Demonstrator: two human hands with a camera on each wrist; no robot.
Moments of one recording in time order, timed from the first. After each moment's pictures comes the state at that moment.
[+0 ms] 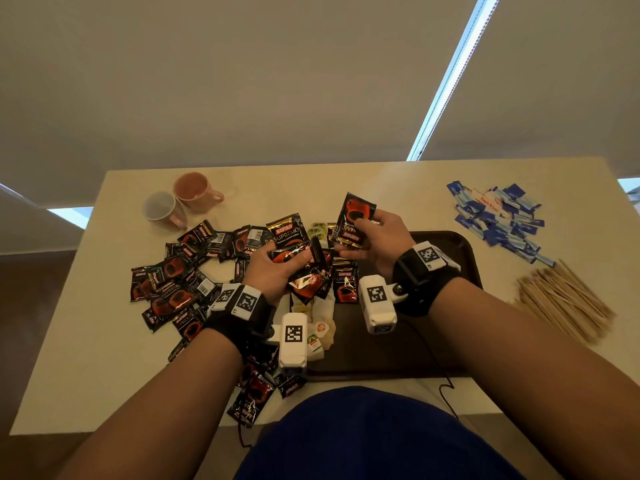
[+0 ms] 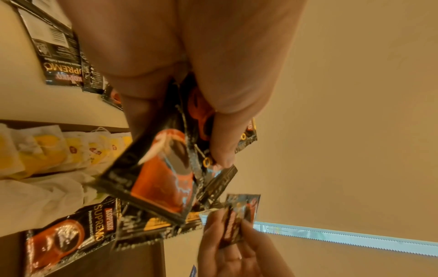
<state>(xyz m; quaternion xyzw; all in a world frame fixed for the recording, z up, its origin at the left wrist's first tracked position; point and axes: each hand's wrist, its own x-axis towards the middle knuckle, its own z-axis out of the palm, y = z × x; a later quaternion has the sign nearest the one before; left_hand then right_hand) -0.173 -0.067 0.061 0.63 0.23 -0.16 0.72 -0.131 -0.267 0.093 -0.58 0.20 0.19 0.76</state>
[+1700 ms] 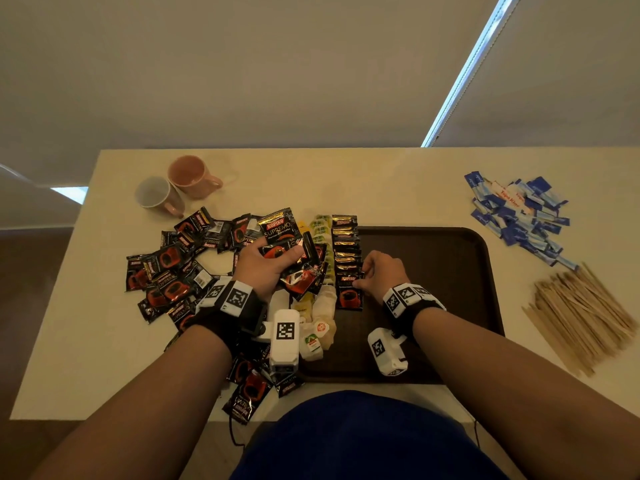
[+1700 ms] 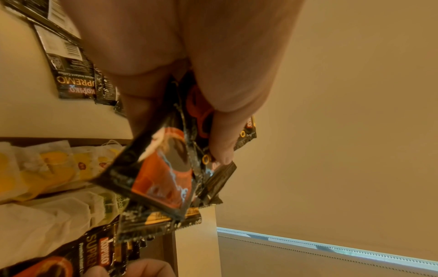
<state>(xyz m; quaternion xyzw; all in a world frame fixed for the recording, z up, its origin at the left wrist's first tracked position) -0.159 -0.057 0.047 0.63 0.29 -0.17 0.70 -0.139 -0.291 -0.033 -0.91 0.09 0.26 0.30</state>
